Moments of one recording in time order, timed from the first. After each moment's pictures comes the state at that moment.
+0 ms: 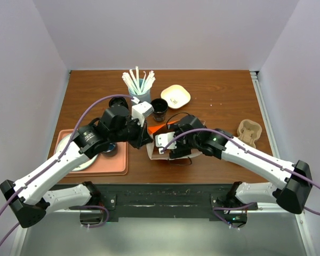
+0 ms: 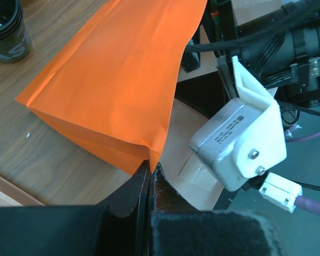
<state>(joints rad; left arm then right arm) -0.79 1.06 1.14 -0.67 0.23 -0.25 0.90 1.23 1.02 -0.58 0.00 -0.92</state>
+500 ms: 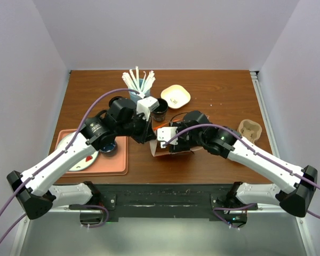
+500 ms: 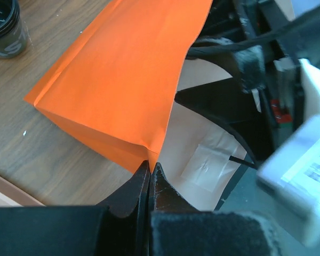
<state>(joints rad) -0.79 1.16 1.25 -0.73 0.23 -0.28 0.90 1.18 1.09 -0.62 -0.05 -0.82</state>
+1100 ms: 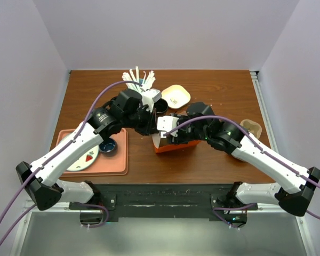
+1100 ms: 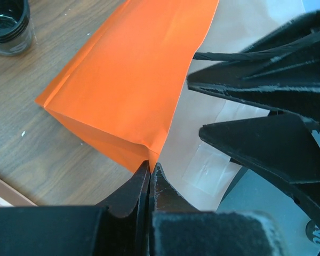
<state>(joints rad) -0.76 1.29 1.38 -0.77 0.23 -0.34 0.90 1.19 1.27 -0.69 -0.09 -0.71</state>
